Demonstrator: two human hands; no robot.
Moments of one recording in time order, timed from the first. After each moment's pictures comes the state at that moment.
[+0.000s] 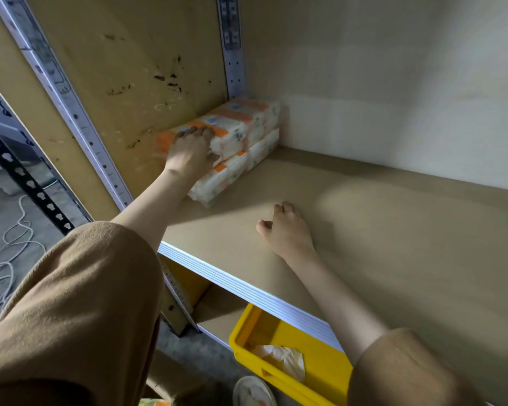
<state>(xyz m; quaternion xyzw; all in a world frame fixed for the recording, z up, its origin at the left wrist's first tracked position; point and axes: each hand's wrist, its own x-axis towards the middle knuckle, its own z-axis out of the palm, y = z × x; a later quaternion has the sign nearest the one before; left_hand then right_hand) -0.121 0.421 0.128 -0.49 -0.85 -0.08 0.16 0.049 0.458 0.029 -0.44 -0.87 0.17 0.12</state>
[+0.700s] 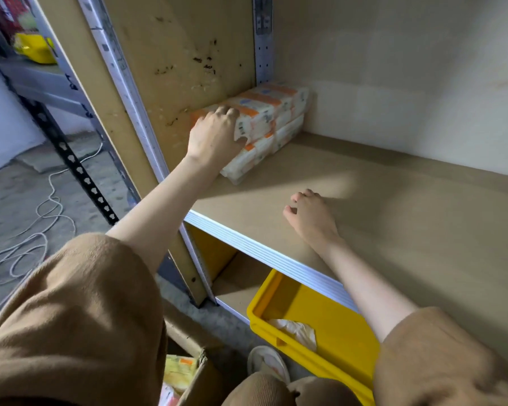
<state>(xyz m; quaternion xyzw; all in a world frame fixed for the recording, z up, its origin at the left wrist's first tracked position) -0.083 0.364 0.149 -0.48 -0.85 -0.13 0.17 0.062 0.431 0.038 -0.42 -0.88 0.14 0.14</state>
